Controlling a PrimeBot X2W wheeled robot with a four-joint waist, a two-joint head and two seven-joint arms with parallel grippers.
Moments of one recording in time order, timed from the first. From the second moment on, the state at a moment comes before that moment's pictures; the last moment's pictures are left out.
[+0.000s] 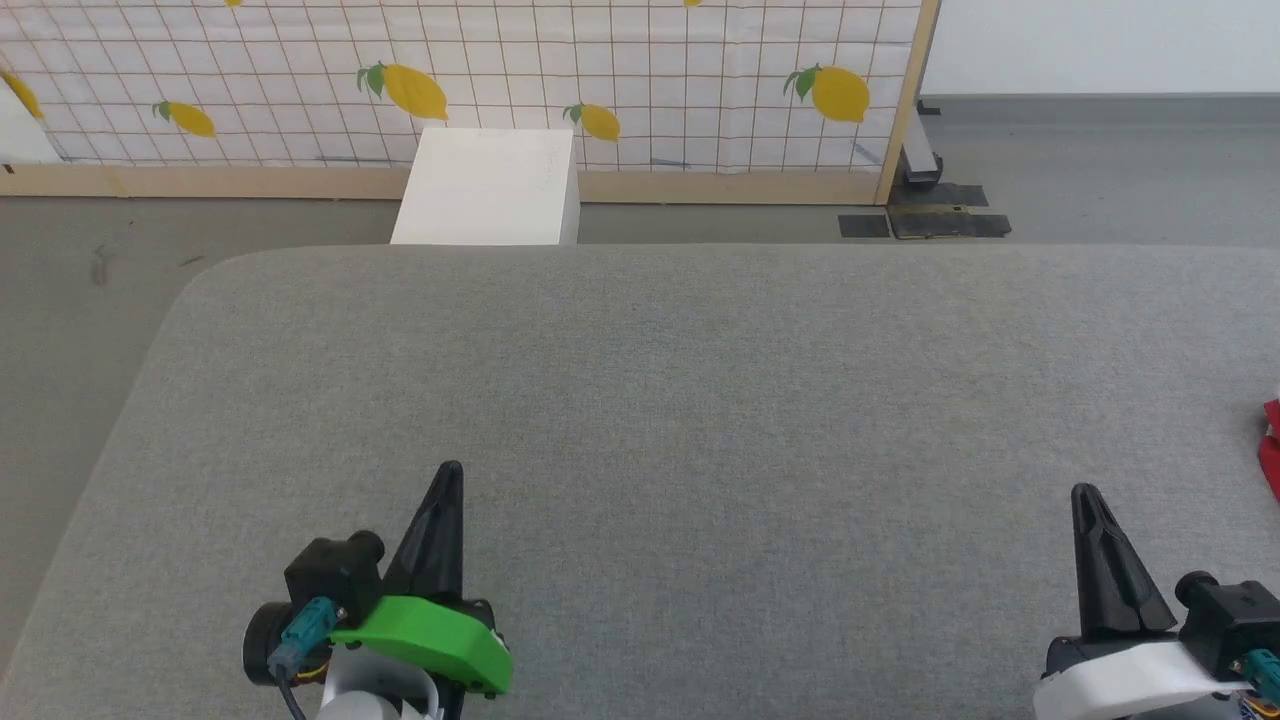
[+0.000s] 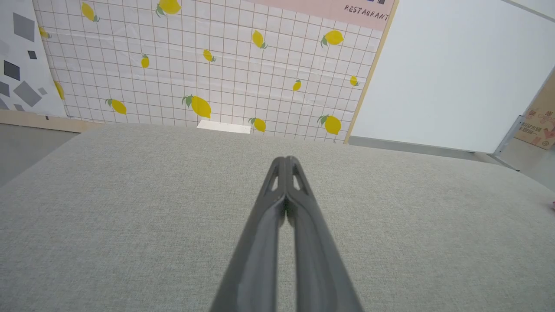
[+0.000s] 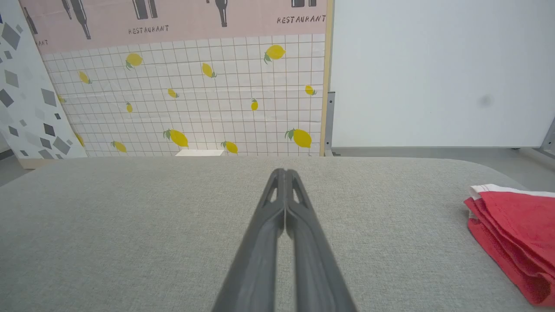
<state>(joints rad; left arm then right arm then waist) -0.05 0.05 -0.12 0.18 -0.26 -0.08 -0.23 0.10 -0.05 -0.12 0.05 0.08 0.13 -0.23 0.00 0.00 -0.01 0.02</state>
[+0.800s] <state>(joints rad) -0.05 0.05 -0.10 0.14 -0.20 -0.06 -0.18 0.09 -0.05 -0.09 0.04 0.07 0.13 -0.18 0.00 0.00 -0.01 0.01</state>
